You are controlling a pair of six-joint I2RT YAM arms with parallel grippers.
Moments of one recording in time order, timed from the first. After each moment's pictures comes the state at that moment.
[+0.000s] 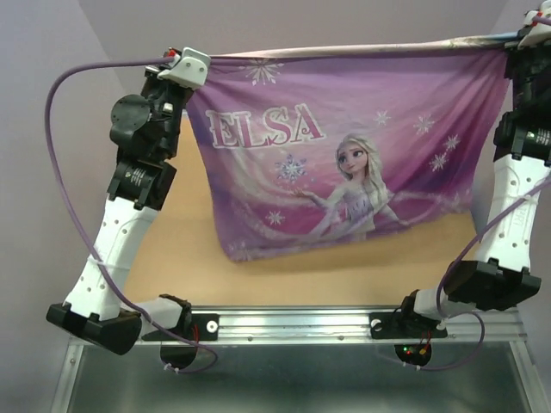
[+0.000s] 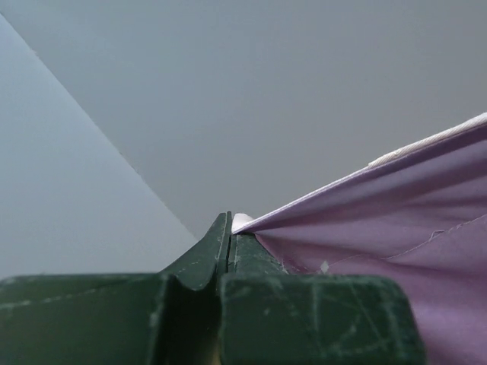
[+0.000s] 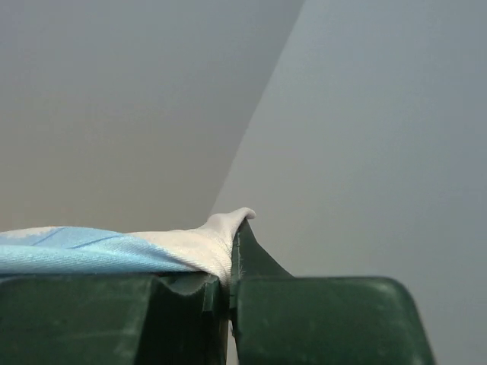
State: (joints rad) left arm -0.36 1.20 1.61 -0.02 -0.27 0.65; right arm -0.35 1.44 1.92 -0.11 -0.09 -0.39
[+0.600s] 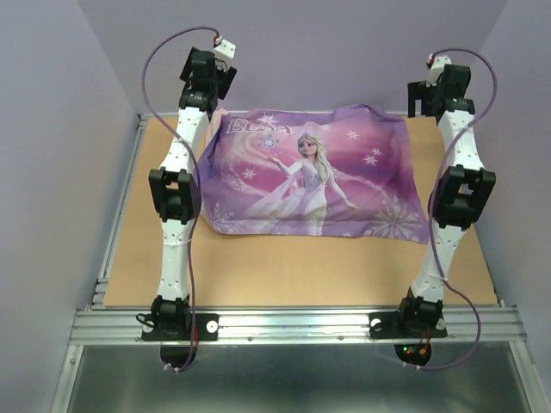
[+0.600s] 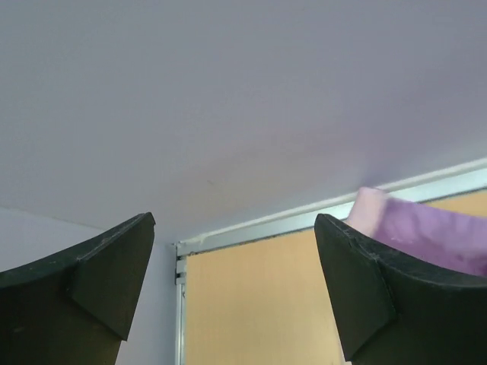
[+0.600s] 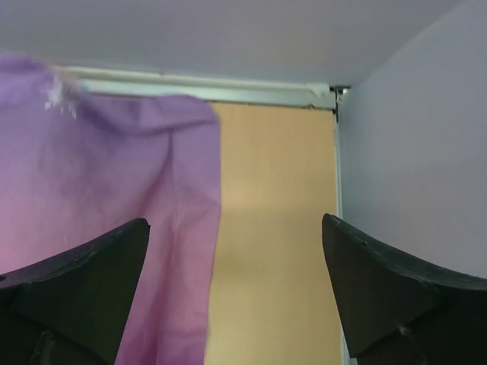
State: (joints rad) left arm -0.18 2.42 2.53 -0.30 -0.24 0.51; right arm -0.20 2.27 2.24 -0.45 -0.01 -0.27
